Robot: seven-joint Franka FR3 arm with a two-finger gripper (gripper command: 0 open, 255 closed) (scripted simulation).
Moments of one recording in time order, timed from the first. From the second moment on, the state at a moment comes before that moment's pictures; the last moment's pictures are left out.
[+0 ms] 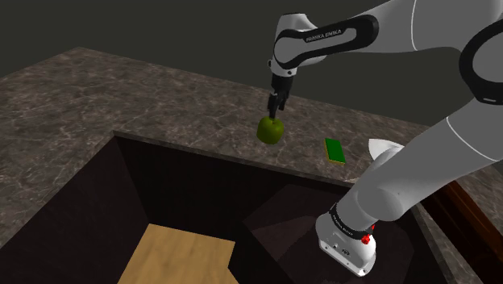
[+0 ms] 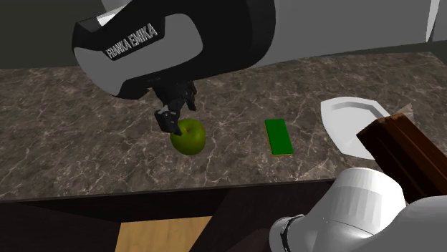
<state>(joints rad) 0.06 -0.21 -0.16 -2.32 -0.04 1.95 -0.36</state>
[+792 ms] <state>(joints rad) 0.06 -0.20 -0.16 -2.36 -0.04 2.00 -0.36</state>
